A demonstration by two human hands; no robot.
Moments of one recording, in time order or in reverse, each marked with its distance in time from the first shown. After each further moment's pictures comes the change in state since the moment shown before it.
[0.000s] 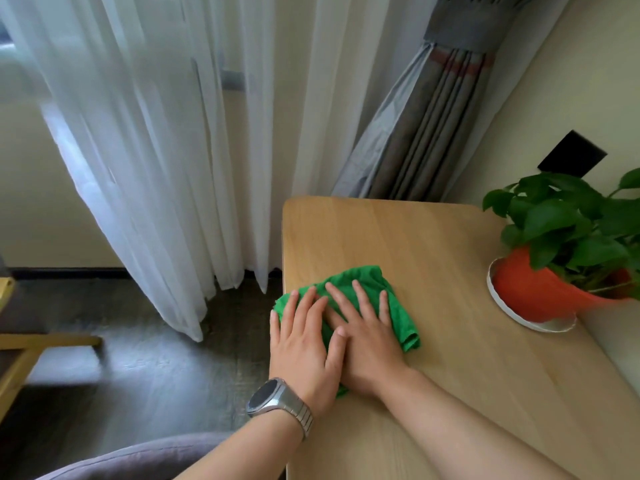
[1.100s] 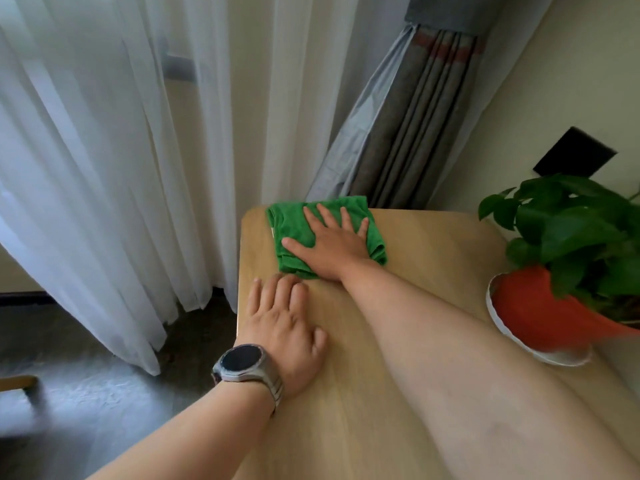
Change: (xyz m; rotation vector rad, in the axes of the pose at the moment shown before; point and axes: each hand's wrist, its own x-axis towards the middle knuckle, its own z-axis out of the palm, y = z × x) left_hand 0.106 0.000 0.020 0.433 -0.107 0.199; right_hand 0.208 0.092 -0.018 0.123 0.099 0.265
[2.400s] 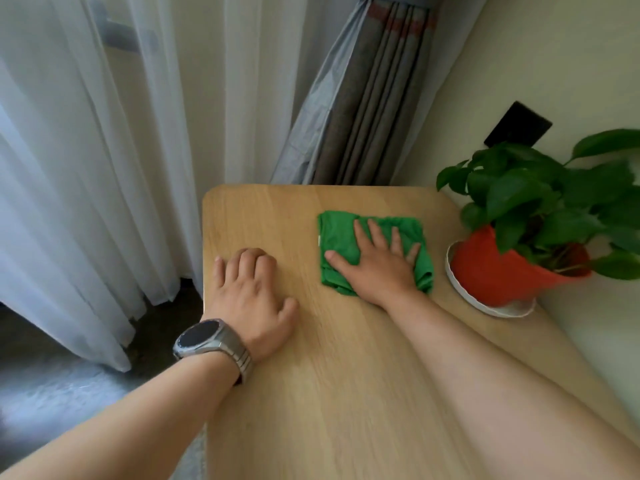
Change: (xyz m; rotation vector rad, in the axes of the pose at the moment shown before) left_hand 0.003 -0.005 0.005 -0.173 0.033 0.039; right_hand -0.109 0.087 -0.002 -0.006 0.001 0.313
